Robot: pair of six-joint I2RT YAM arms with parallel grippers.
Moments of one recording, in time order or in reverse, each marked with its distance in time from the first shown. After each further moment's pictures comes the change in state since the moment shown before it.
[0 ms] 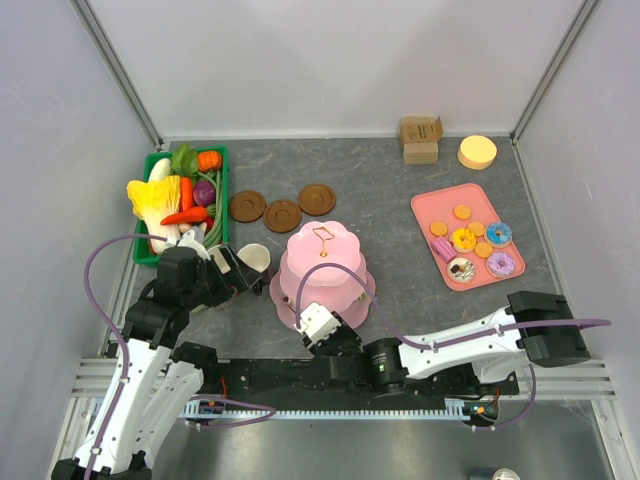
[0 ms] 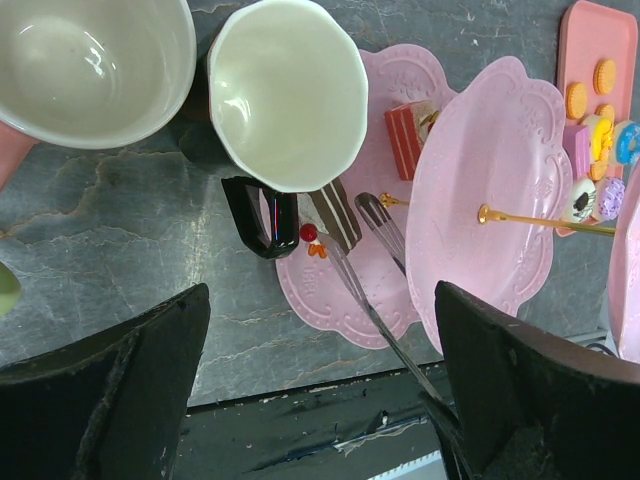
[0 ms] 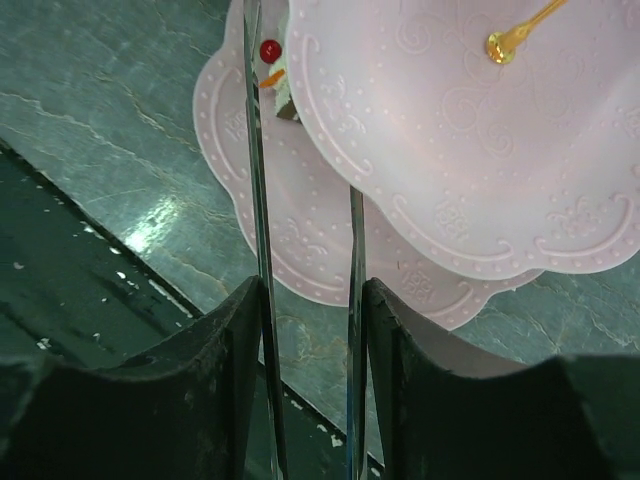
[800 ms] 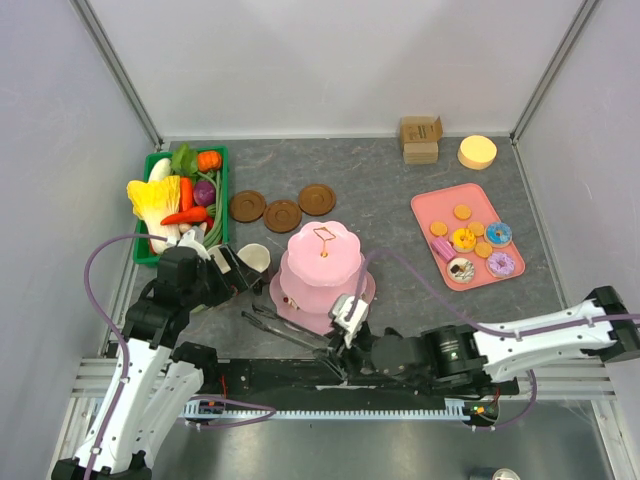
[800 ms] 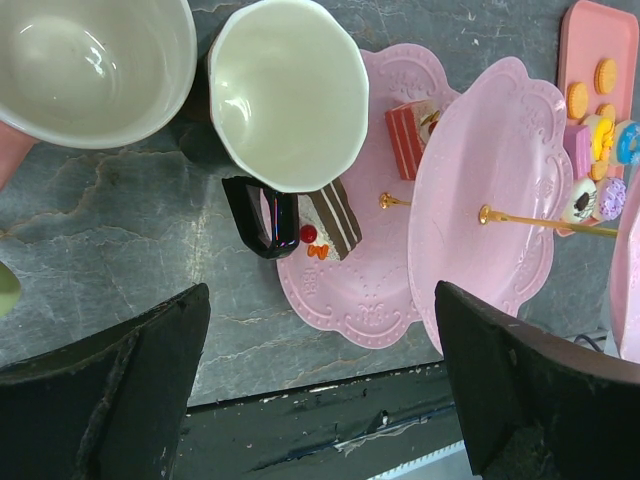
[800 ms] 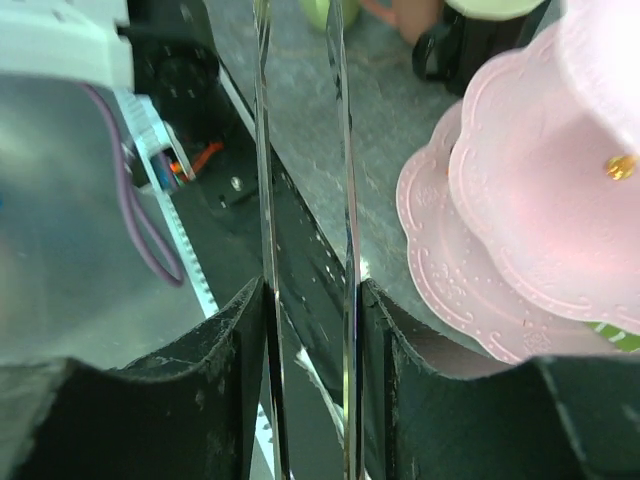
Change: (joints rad) left arm 0.000 0.003 0.000 0.000 0.000 0.000; right arm 0.037 -0.415 -0.095 0.155 -0.366 -0.132
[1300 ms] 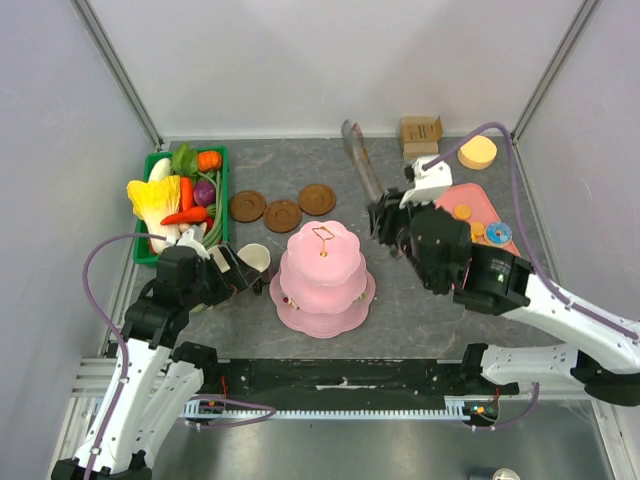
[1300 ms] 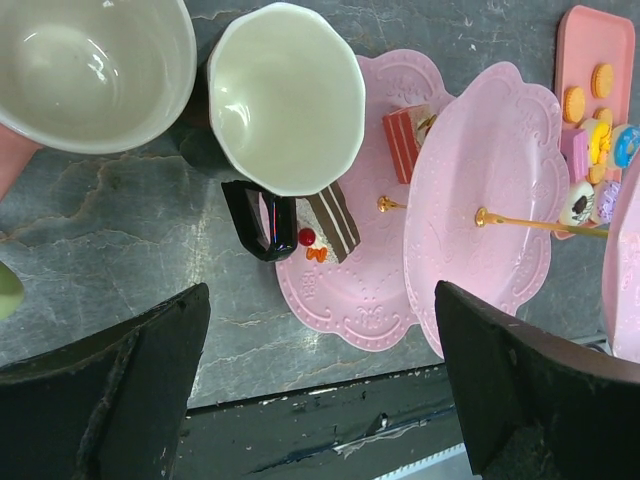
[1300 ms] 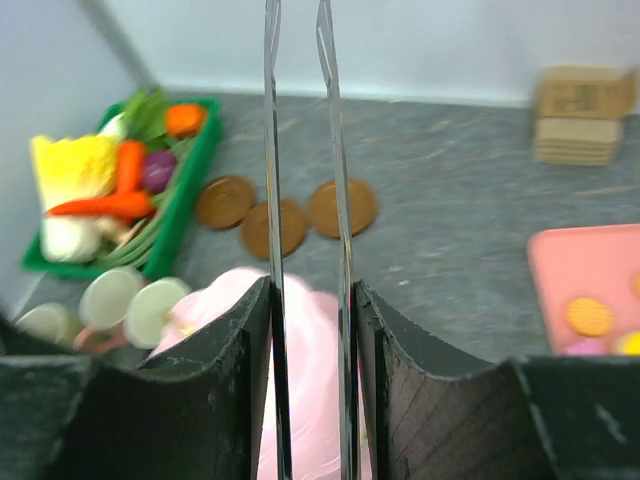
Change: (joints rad) left arm 0.000 0.000 0.007 0.000 -0.007 0.001; right arm -0.481 0.015 0.568 -0.323 0.279 -0.010
